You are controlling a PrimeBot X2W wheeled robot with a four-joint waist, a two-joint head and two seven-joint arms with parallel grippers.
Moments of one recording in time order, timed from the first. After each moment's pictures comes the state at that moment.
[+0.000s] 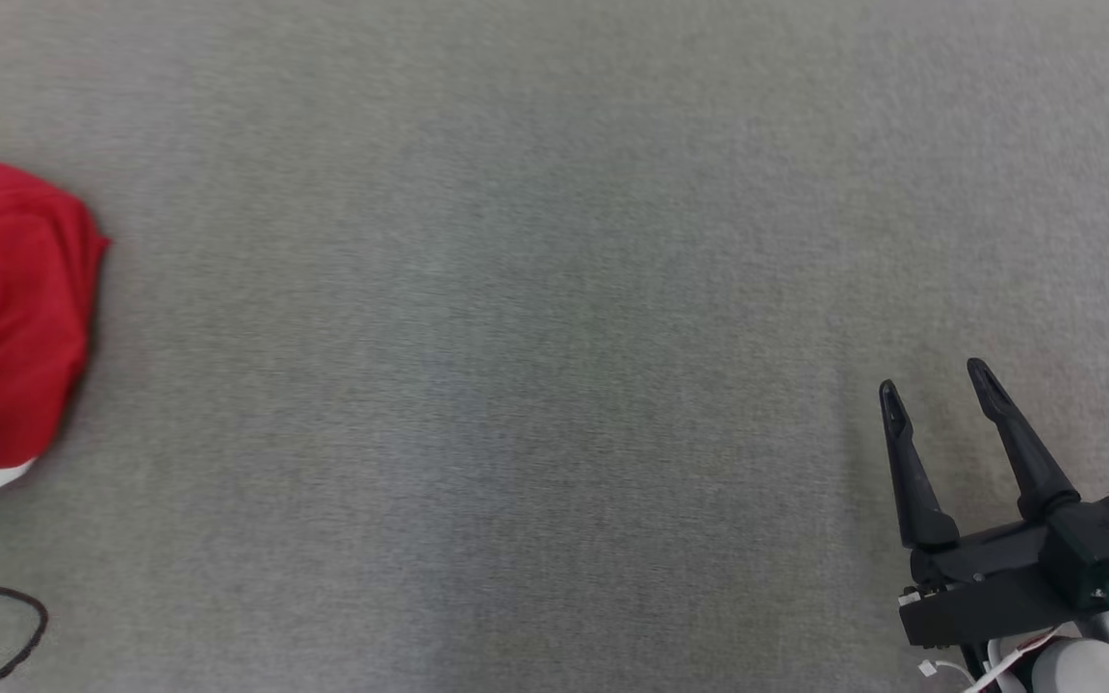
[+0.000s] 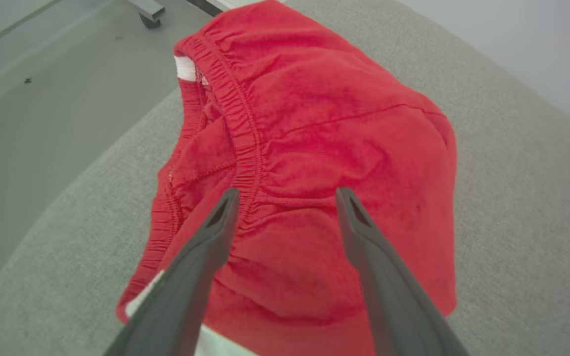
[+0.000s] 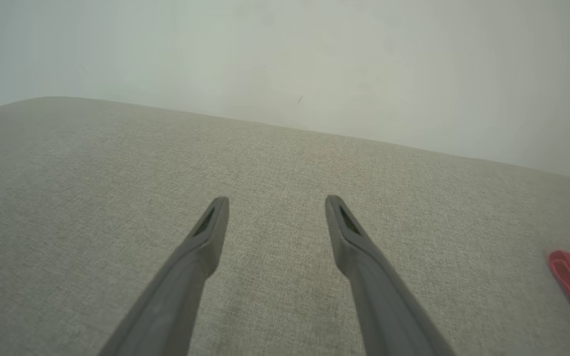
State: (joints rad) left arm -0.60 0.42 0.25 0.53 -0.60 0.00 0.41; right arm -0.11 -0.19 0.05 -0.04 0.06 0.13 -0.17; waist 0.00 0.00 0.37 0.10
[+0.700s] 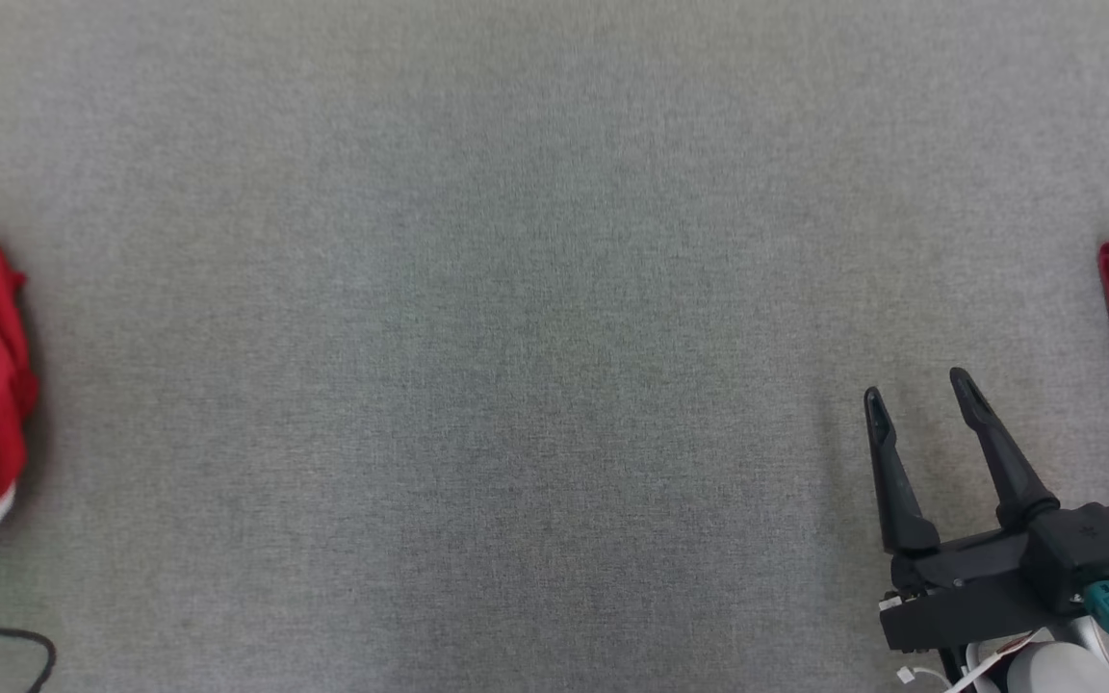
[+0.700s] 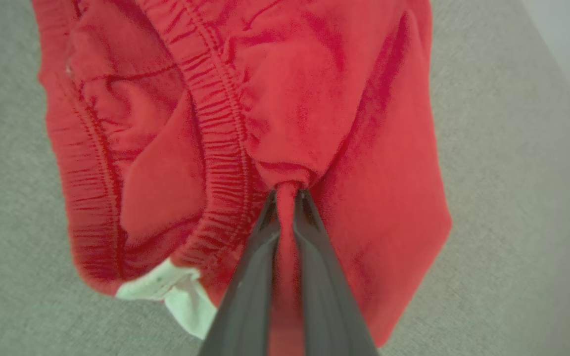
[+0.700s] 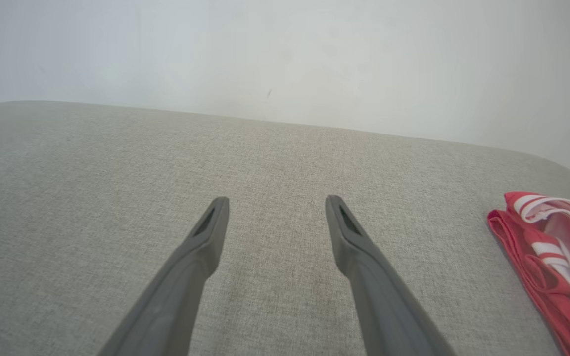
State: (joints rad) left arm -0.48 0.40 0.32 0.29 -0.74 0.20 0.85; right arm -0.12 -0.15 0.06 0.01 0.06 0.13 -0.20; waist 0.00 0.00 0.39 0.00
